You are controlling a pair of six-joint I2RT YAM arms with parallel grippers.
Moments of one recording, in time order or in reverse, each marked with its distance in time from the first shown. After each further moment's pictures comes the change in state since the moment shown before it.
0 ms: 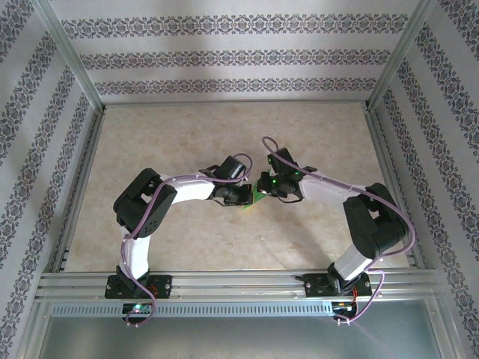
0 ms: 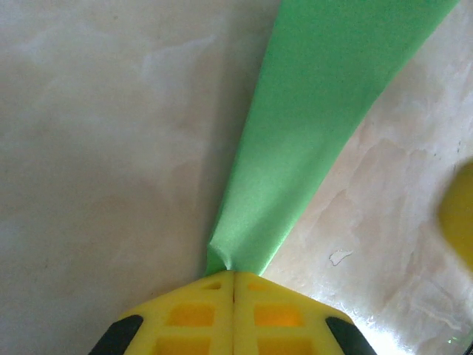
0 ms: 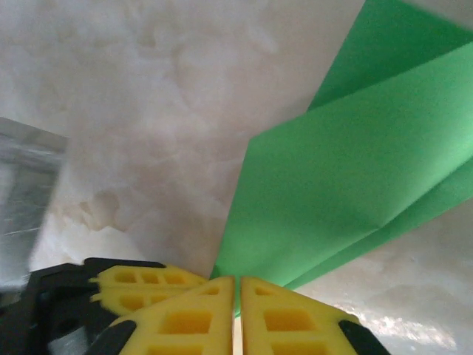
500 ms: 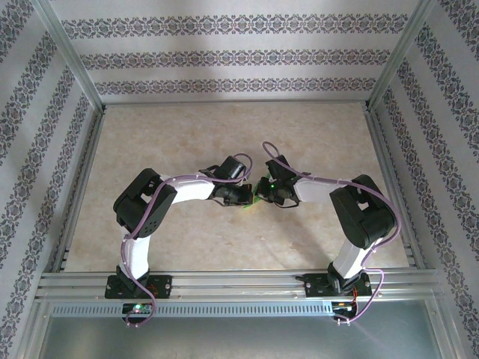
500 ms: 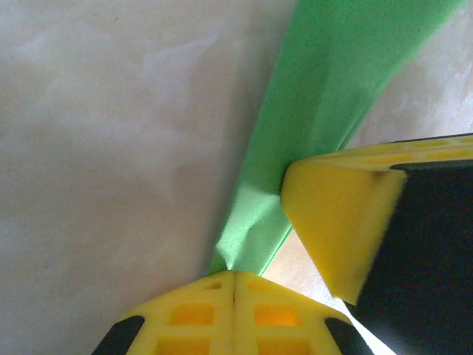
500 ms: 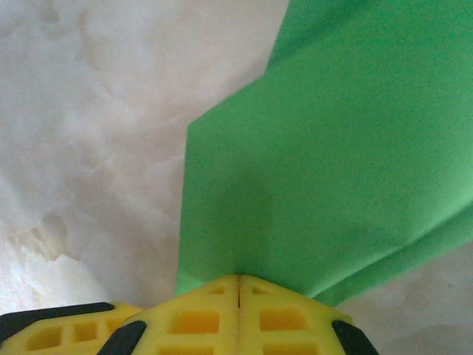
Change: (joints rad) left arm -0.001 0.000 0.000 0.000 -0.003 0.000; right arm 0.002 0.090 -0.066 0.132 -0.036 0.141
